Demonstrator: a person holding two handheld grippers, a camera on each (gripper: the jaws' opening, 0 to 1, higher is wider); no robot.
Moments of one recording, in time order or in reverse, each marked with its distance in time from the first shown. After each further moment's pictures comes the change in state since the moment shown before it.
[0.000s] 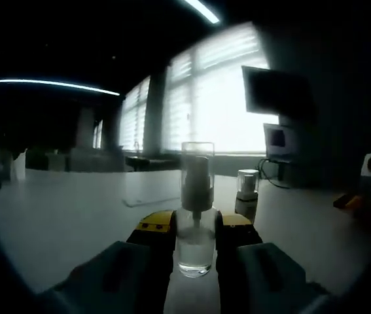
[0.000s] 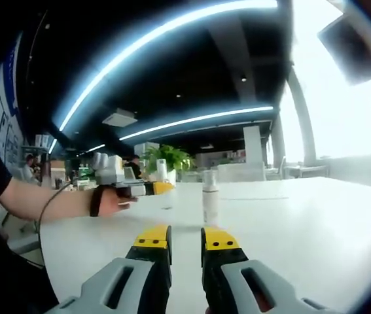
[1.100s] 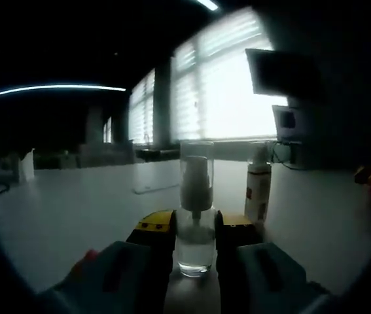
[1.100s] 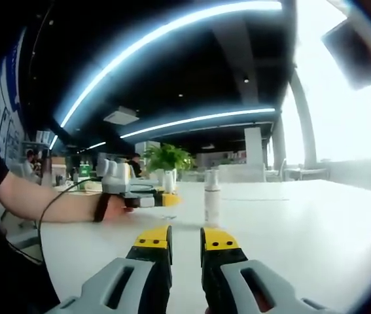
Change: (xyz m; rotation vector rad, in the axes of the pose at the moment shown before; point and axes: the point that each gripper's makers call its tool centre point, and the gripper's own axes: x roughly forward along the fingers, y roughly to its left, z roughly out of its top) left arm 0.007 0.000 -0.030 0.069 0.066 0.066; right arm -0.002 0.002 -0.001 -0.026 0.001 0.003
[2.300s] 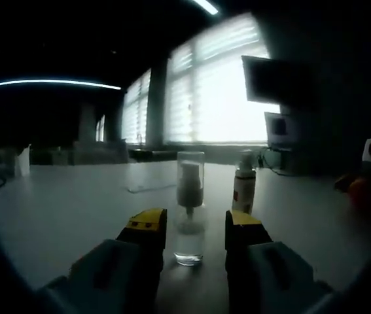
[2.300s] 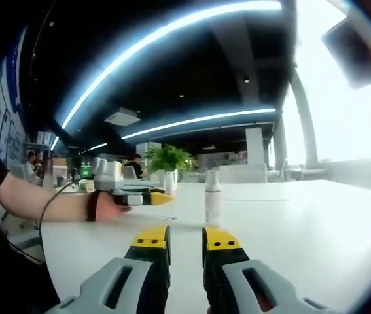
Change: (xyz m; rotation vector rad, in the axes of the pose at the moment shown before) left arm -0.028 -0.006 0.009 -0.050 -0.018 -0.070; right arm -0.001 0.001 0.001 0.005 -0.006 0.009
